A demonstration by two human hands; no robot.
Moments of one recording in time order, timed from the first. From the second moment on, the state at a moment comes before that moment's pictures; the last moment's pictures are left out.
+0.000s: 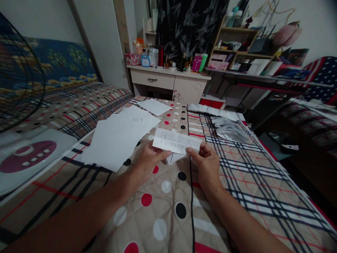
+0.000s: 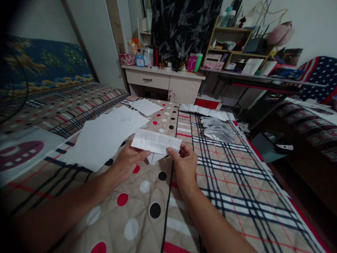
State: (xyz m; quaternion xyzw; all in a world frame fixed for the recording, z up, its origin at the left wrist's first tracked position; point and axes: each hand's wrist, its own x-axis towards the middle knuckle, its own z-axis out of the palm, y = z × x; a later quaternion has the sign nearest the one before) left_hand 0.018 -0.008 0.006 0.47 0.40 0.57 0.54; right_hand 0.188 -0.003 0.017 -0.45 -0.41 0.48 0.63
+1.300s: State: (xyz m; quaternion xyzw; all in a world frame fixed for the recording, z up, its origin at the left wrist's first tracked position) left_hand -0.011 0.006 0.008 0.56 0.49 0.55 0.39; right_hand 0.181 -0.012 0.012 -0.49 -0.40 0.53 0.56
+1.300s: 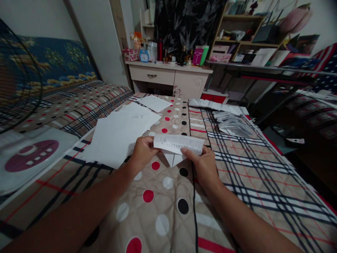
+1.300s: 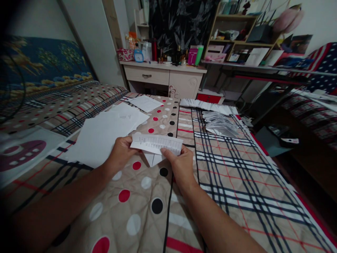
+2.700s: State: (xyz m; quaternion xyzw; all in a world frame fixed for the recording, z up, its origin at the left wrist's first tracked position) left_hand -0.009 0.002 0.001 0.55 0.48 0.56 0.41; right_hand 0.180 -0.015 0.013 -0.48 -0.38 0.54 0.57
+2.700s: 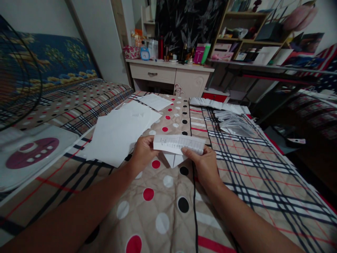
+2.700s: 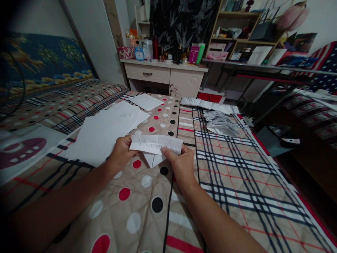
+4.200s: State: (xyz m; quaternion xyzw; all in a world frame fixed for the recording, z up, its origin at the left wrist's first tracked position) left_hand 0.001 -0.004 0.009 0.52 0.52 0.54 0.42; right_hand 0.177 -0.018 0.015 -0.46 -0.41 0.55 0.56
